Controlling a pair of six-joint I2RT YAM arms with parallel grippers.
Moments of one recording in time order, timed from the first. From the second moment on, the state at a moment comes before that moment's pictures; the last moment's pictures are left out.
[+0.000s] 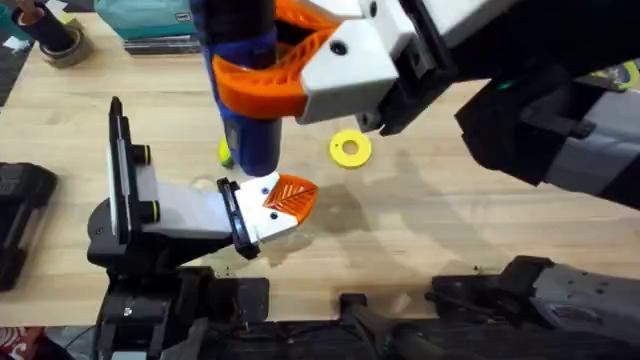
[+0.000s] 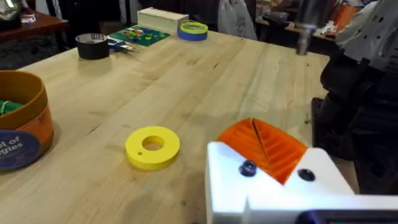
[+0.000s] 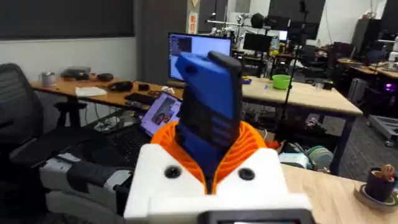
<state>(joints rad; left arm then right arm) 0.00 0.01 0.01 -0.13 1.18 0.02 0.71 1.31 0.90 0.94 -1.08 0.37</state>
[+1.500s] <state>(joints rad) 0.00 0.01 0.01 -0.13 1.18 0.02 0.73 1.39 0.85 0.94 -1.11 0.26</state>
